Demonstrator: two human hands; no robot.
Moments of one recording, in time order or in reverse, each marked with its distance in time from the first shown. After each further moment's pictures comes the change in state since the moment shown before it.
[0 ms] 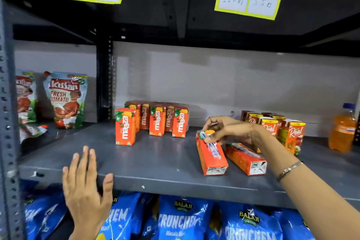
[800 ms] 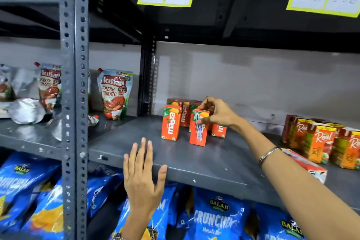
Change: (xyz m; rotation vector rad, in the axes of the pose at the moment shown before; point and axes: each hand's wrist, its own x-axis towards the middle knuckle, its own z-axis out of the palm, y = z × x) left_hand -0.001 -0.003 -0.006 -0.027 -0.067 0.011; right_hand 0.108 -0.066 0.076 -0.291 0.375 -0.352
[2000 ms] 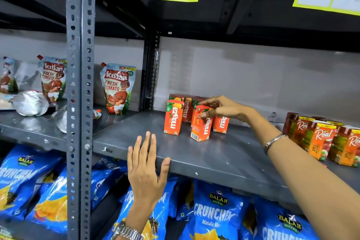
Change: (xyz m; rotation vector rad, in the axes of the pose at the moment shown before) left_hand 0.001 0.002 -0.002 0.018 -0.021 -0.005; right_hand 0.001 -0.007 -0.013 -0.008 -0.248 0.106
